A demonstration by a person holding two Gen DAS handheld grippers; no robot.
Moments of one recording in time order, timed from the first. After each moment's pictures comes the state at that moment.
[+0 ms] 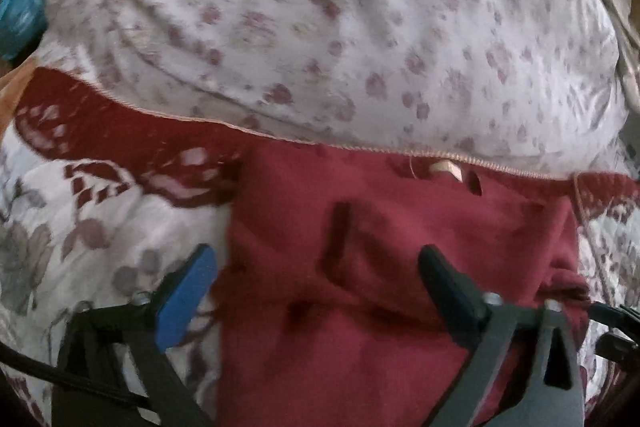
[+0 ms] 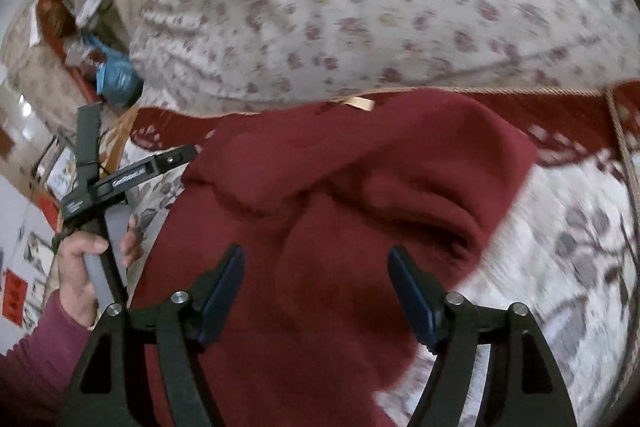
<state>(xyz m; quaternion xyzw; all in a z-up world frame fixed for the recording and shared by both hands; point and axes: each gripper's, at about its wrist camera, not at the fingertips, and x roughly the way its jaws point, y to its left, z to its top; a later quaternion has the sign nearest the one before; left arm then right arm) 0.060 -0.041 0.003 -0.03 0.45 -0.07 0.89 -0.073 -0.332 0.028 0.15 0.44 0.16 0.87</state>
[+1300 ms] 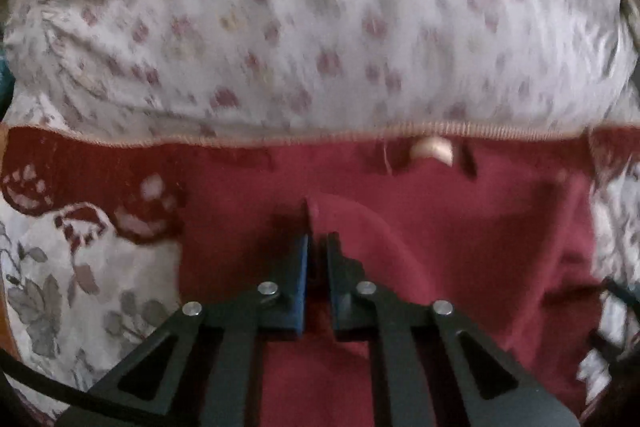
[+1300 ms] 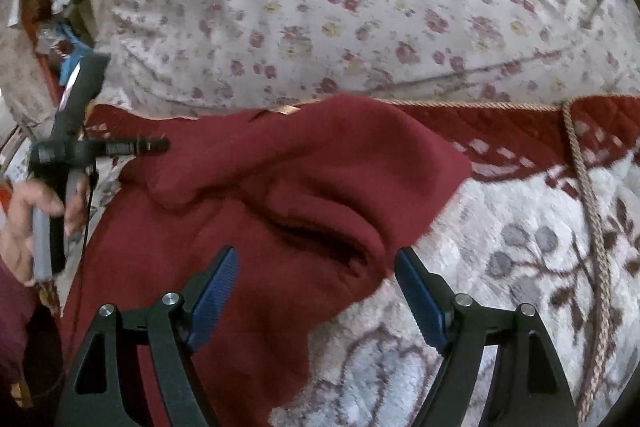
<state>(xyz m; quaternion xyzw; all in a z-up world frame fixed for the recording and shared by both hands) 0.092 -0.093 0.026 0.05 0.49 -0.08 0.87 -0.070 -0.353 0.012 0.08 0.42 0.10 0.90</state>
